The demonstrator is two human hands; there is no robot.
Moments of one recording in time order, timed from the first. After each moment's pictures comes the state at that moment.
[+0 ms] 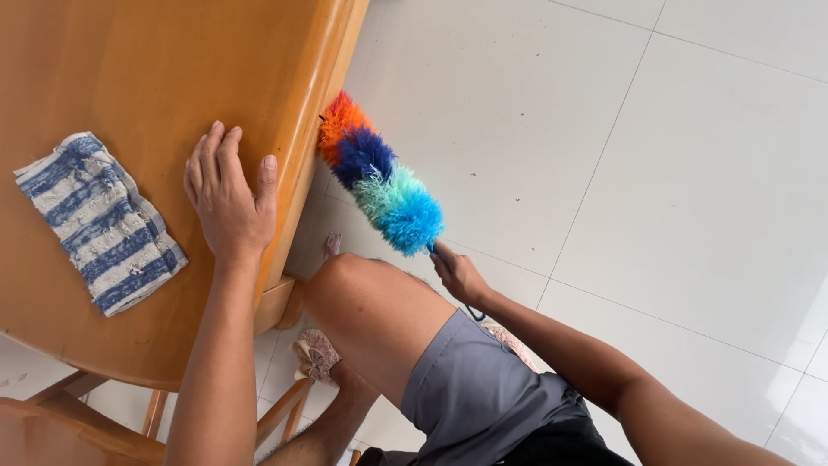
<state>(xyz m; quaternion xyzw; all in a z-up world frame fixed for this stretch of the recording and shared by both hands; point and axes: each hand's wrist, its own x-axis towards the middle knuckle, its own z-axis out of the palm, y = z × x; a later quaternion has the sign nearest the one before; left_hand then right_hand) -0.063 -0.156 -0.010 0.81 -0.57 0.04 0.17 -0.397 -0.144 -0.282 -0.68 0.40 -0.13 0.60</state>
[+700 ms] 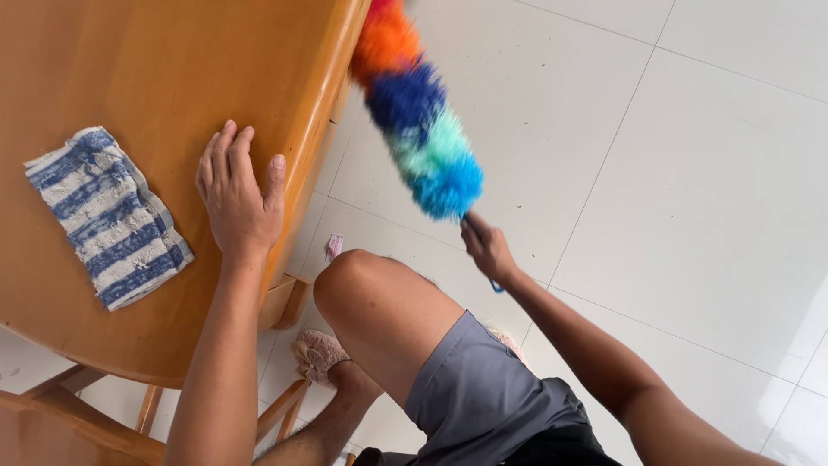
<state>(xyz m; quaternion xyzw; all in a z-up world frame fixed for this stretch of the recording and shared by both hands) -0.064 -0.156 -0.007 0.81 -0.56 0.02 0.17 -0.420 -0.215 -0.234 -0.68 0.43 -0.22 0.55</state>
